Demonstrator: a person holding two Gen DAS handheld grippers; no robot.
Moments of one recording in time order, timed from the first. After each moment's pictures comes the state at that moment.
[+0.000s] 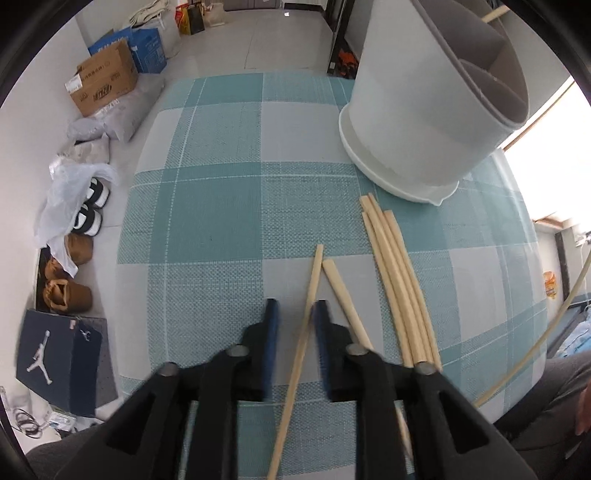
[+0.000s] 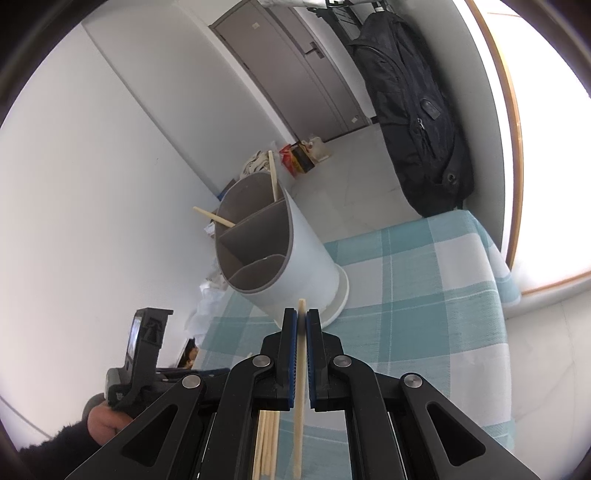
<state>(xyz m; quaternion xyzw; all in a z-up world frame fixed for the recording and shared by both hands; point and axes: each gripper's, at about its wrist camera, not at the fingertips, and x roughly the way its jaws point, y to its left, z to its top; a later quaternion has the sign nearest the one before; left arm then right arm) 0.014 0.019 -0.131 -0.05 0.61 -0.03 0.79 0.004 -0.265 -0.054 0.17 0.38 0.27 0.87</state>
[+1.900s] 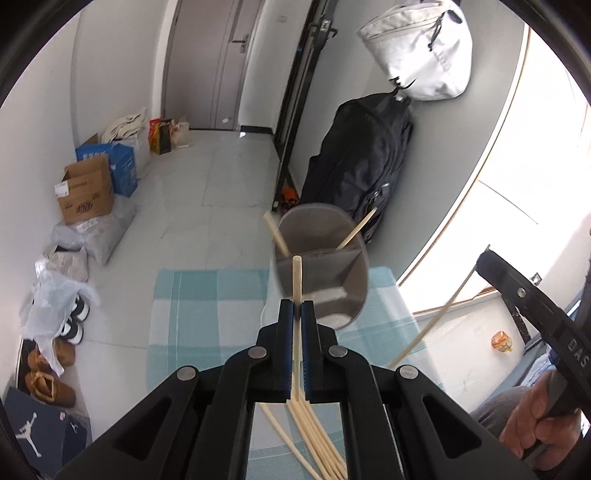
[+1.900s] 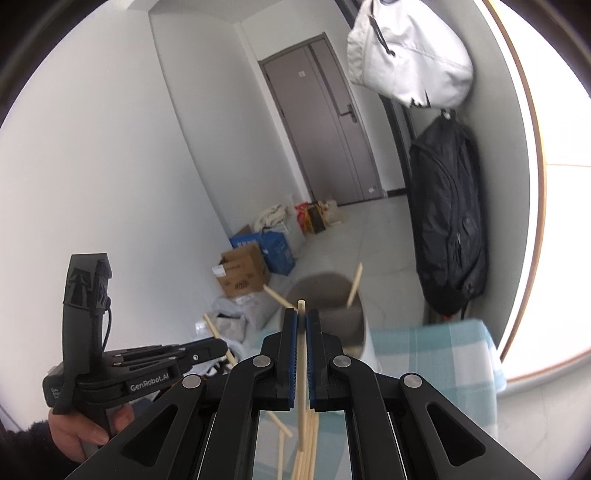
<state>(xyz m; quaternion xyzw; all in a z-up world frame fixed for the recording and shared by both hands) 0.001 0.014 0.023 -0.09 0.38 -0.11 0.91 -0.011 -0.208 0.054 0.10 0.25 0.27 0.93</state>
